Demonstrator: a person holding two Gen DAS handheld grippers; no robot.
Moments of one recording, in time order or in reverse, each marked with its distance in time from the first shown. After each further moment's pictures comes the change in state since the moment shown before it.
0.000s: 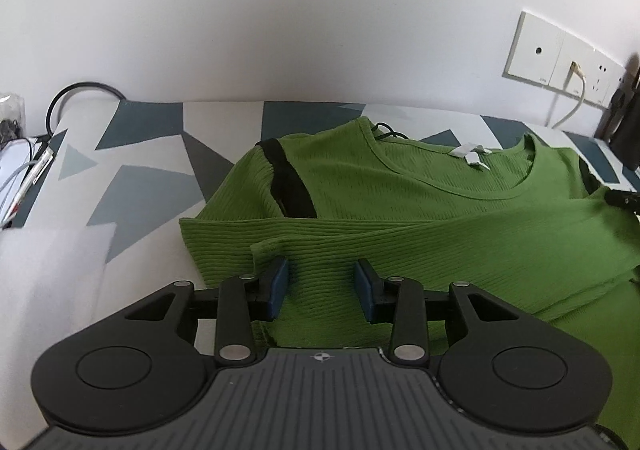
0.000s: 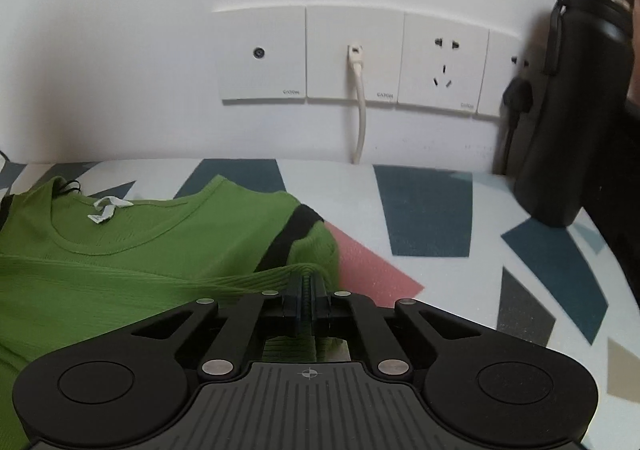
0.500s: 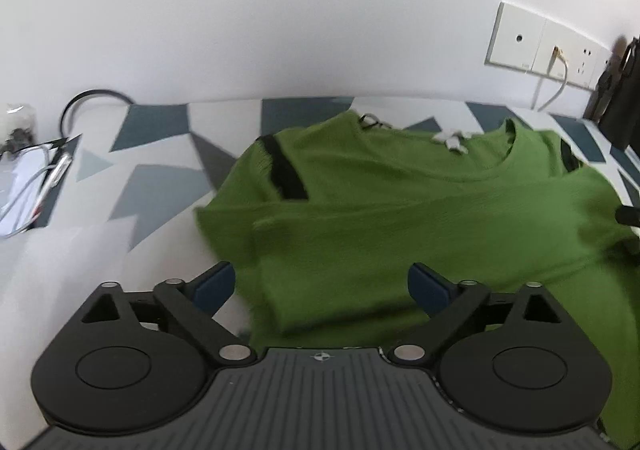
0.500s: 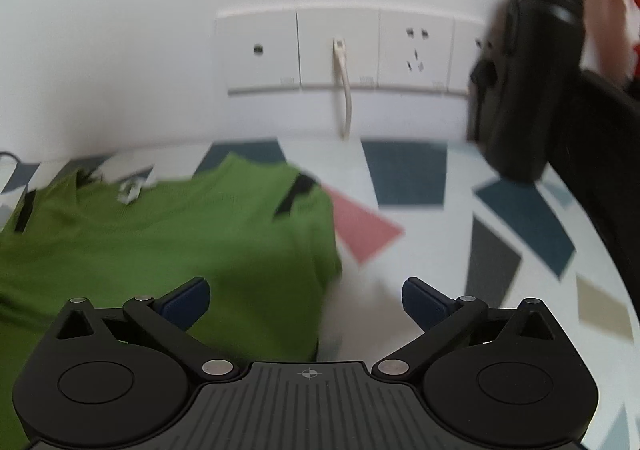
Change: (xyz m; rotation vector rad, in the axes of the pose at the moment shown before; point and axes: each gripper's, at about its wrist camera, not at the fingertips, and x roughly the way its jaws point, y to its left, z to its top) left arm -0.040 -0.008 -0.005 0.031 0.061 0.020; right arm -0.057 0.003 -0.024 0.077 0.062 -0.014
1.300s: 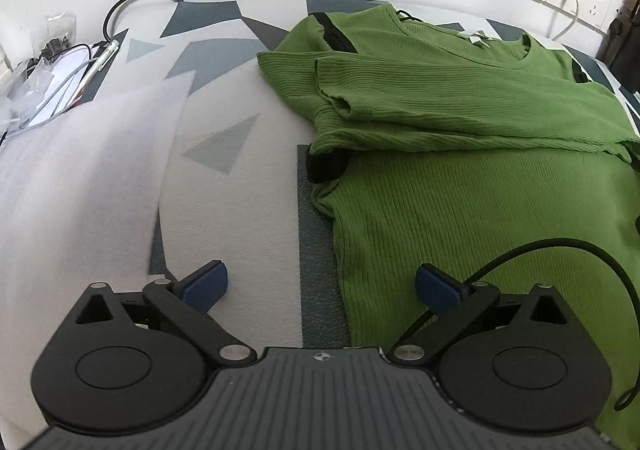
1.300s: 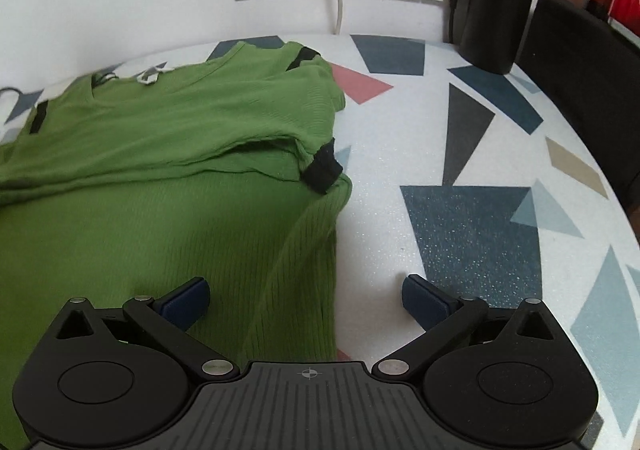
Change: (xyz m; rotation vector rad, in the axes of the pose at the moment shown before) left arm -0.026 0.023 -0.079 -0.046 0.161 0.035; right arm -0.042 0.029 -0.084 0.016 0.161 -0.062
